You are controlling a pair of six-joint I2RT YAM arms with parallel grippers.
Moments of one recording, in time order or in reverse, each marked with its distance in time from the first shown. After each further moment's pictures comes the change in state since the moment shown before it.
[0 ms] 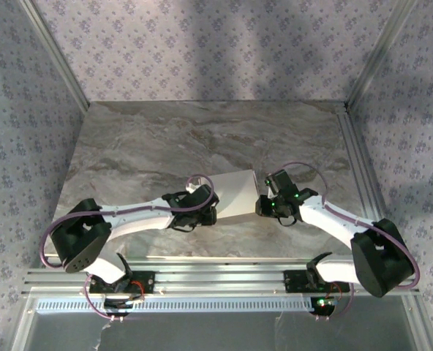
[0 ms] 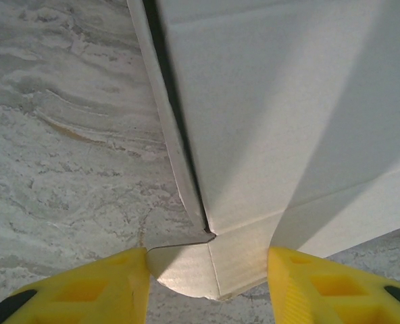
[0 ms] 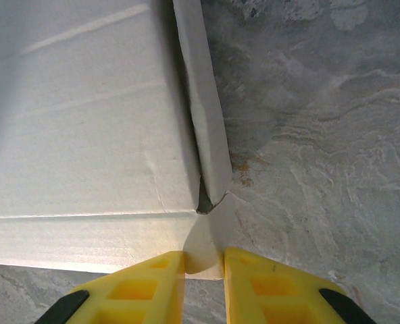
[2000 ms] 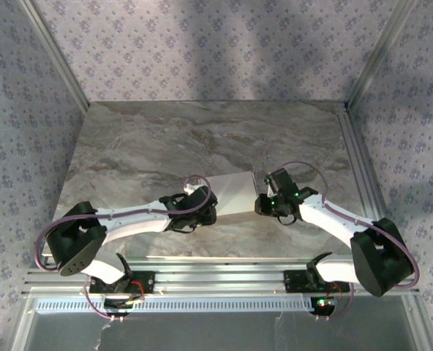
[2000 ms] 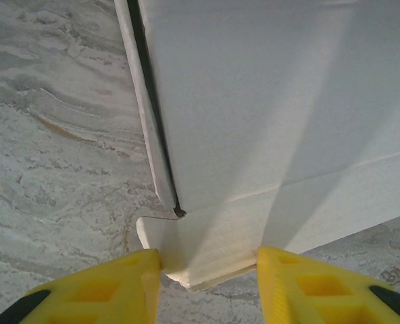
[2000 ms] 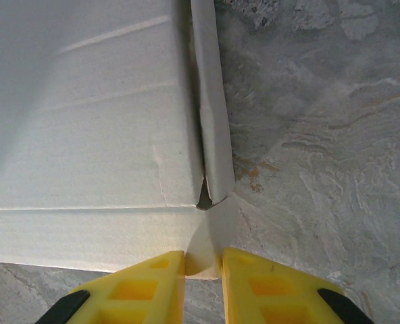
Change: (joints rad) left arm -0.011 -0.039 -0.030 0.048 -0.013 -0.058; right arm -0.008 0.006 0.012 0.001 -0.016 0.000
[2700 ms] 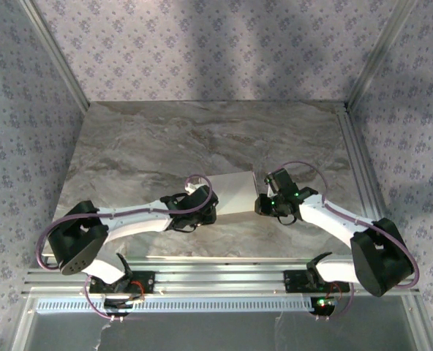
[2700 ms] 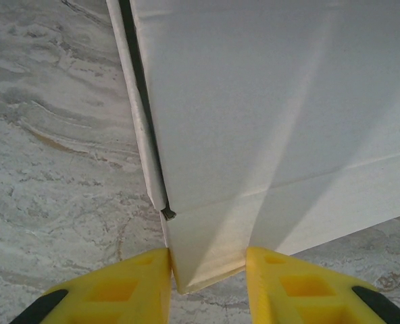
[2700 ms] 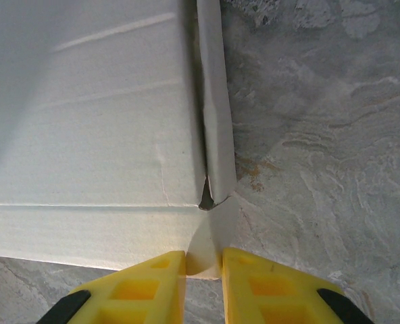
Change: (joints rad) left arm 0.000 0.012 0.006 0.016 -0.006 0.015; right arm 0.000 0.000 0.000 0.000 -0.004 0.000
